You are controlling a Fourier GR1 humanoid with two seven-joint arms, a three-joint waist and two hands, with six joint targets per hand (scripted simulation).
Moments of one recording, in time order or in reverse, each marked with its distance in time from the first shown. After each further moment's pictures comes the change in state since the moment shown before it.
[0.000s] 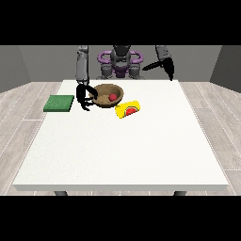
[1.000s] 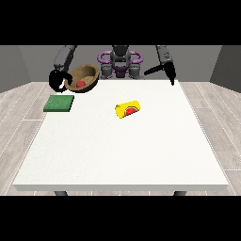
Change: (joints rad) left arm 0.081 0.074 0.103 0.105 0.045 0.019 -0.083; right arm -0.055 -0.191 -0.008 -0.087 -0.043 0.137 0.357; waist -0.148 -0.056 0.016
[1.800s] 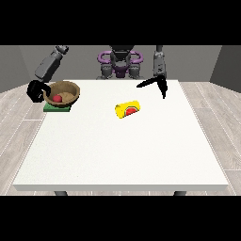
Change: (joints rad) left arm -0.065 -0.078 -0.103 -0.204 -0.087 0.122 -0.040; right arm -0.014 -0.320 -0.205 0.171 -0.121 0.259 -0.205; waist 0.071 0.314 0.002
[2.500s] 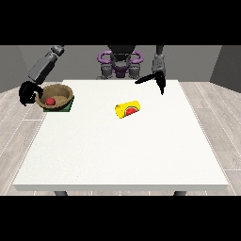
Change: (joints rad) left arm 0.060 0.008 -0.059 -0.313 -0.037 -0.004 0.151; right arm -0.062 -0.129 -0.036 0.140 0.020 0.064 -0.125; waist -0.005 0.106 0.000
